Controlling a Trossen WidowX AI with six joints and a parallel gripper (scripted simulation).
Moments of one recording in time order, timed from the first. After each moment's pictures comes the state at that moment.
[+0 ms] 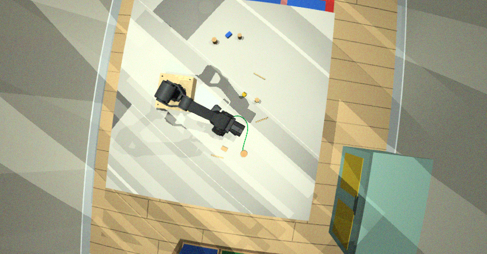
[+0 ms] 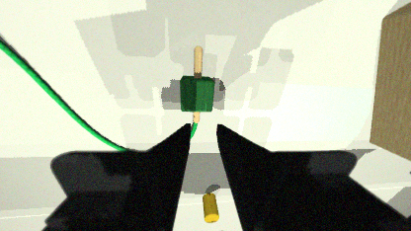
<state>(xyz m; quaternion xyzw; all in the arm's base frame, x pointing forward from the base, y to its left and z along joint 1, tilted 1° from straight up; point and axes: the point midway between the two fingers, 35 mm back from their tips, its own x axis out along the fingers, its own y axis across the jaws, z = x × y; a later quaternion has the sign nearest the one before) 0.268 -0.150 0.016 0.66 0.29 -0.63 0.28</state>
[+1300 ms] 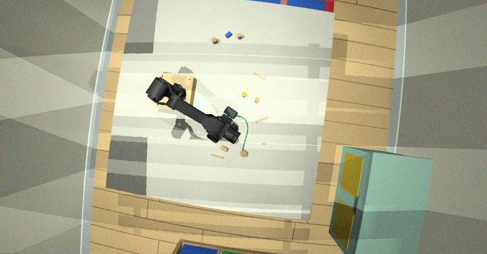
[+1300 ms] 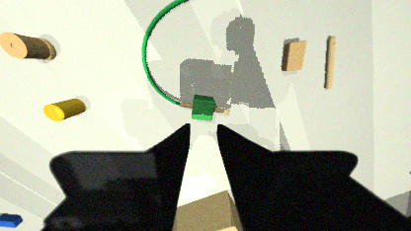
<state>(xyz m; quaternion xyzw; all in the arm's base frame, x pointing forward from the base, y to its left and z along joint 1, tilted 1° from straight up) 0.255 -0.174 0.065 0.23 0.65 -0.21 0.69</state>
